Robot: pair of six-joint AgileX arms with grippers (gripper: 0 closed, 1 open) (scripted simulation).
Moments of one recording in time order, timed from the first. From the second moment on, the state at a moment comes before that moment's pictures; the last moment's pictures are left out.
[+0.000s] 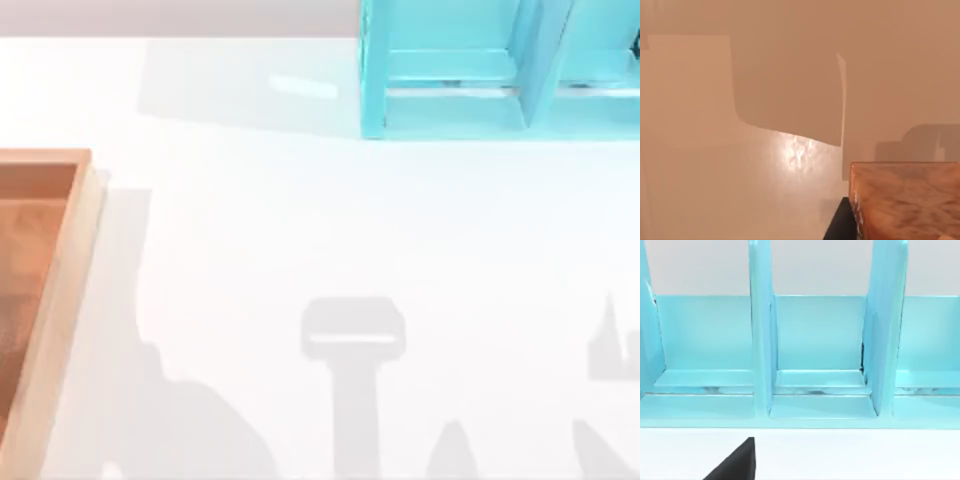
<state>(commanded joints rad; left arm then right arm) 0.30 1.71 1.00 -0.82 0.00 0.33 0.00 0.00 0.00 0.00 0.00 0.00</state>
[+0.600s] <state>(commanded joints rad) -0.14 1.53 1.36 -1.27 -0.01 -0.12 0.00 0.00 0.00 0.00 0.00 0.00</state>
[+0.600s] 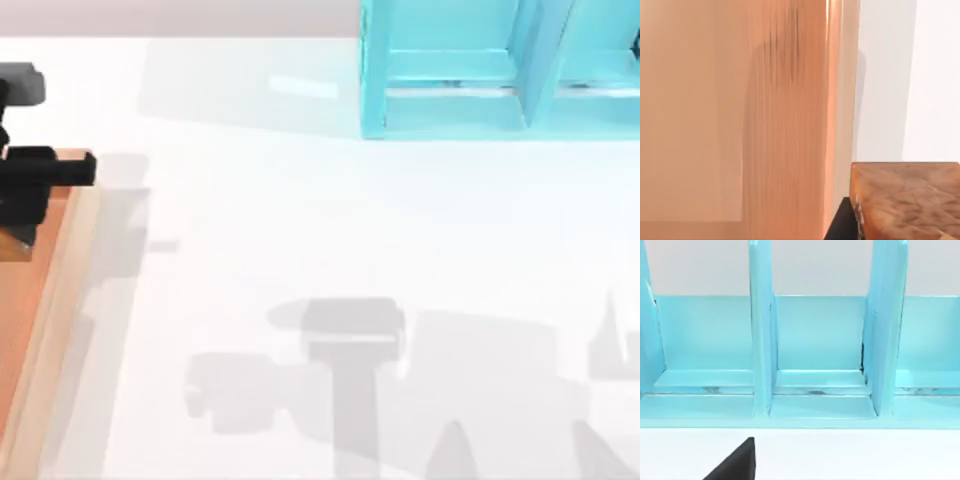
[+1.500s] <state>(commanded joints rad) -0.30 1.74 1.45 -1.28 0.00 -0.27 0.00 0.00 0.00 0.00 0.00 0.00</state>
